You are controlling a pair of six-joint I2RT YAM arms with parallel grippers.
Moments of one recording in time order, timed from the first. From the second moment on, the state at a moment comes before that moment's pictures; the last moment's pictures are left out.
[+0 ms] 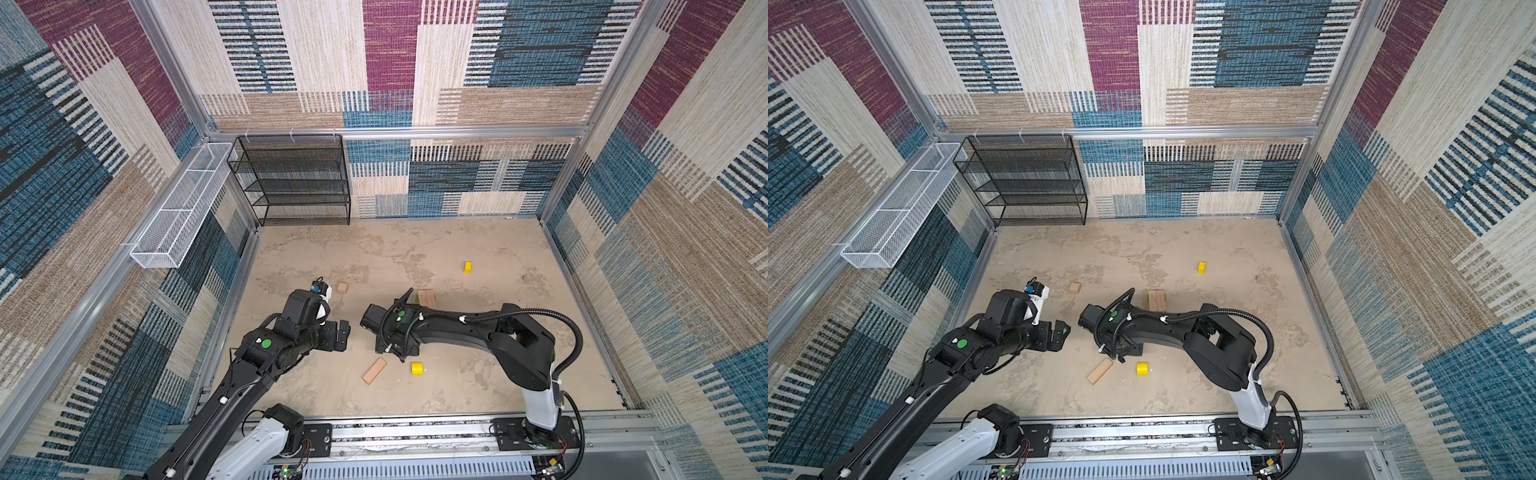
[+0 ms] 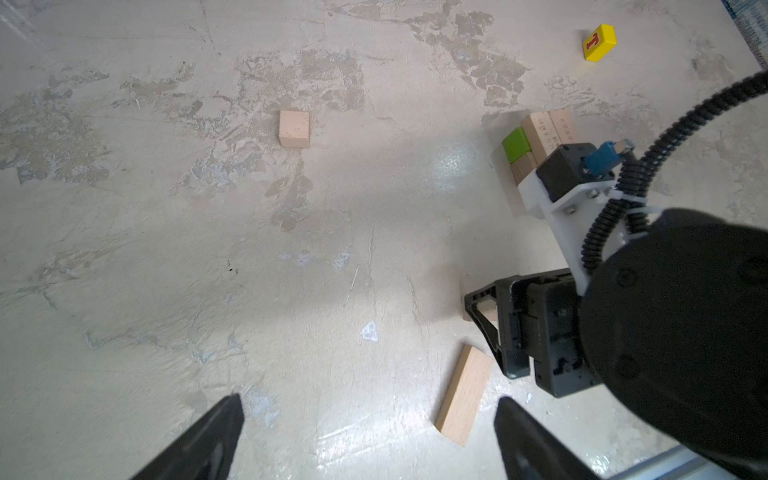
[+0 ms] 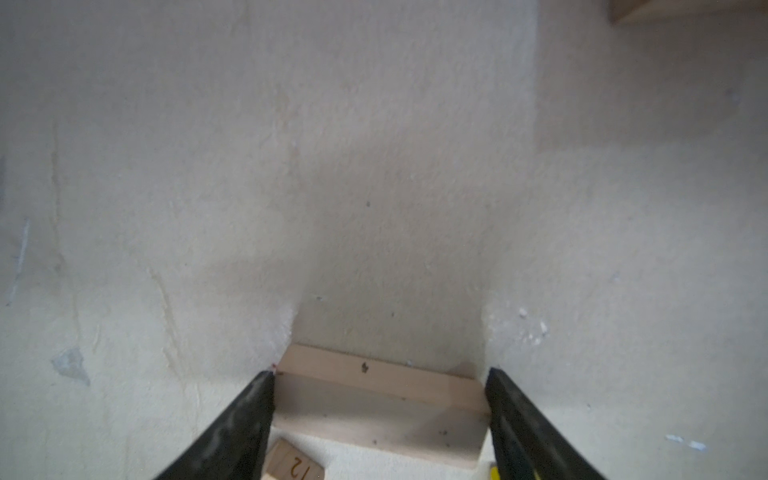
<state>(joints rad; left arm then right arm) -0.45 0.86 0.85 -0.89 -0.02 -0.26 1.07 1.99 1.41 -0.80 0.20 1.11</state>
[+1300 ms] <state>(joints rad) -0.45 0.88 0.85 -0.89 -0.02 -0.26 1.01 1.97 1.40 -0.74 0.18 0.70</state>
